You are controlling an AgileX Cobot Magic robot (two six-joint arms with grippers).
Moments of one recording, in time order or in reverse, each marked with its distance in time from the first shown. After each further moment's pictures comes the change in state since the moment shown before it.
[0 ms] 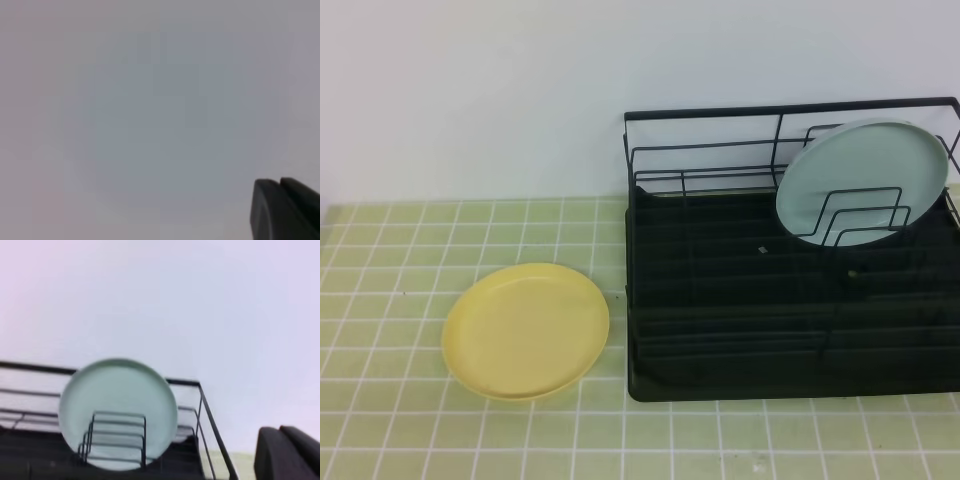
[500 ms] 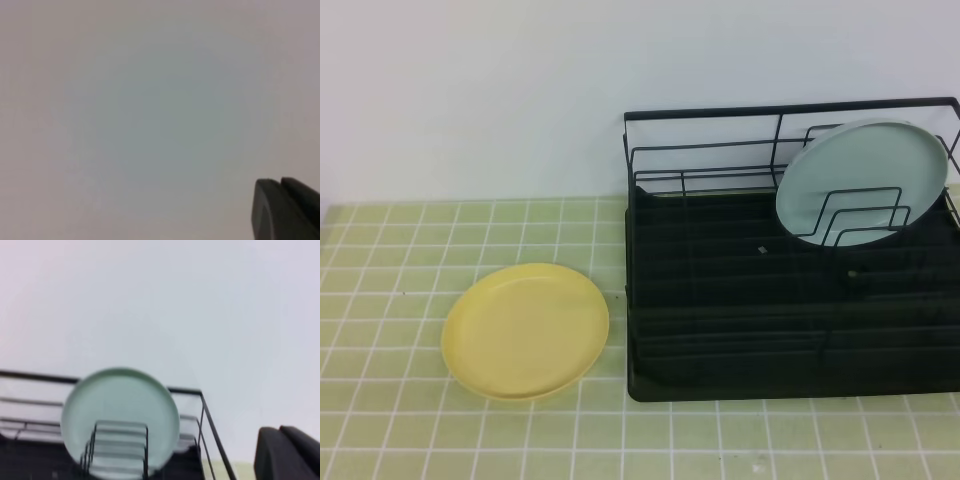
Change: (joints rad) left arm 0.000 0.000 -0.133 0.151 0.221 -0.072; right arm 0.000 0.000 0.000 -0.034 -0.104 0.046
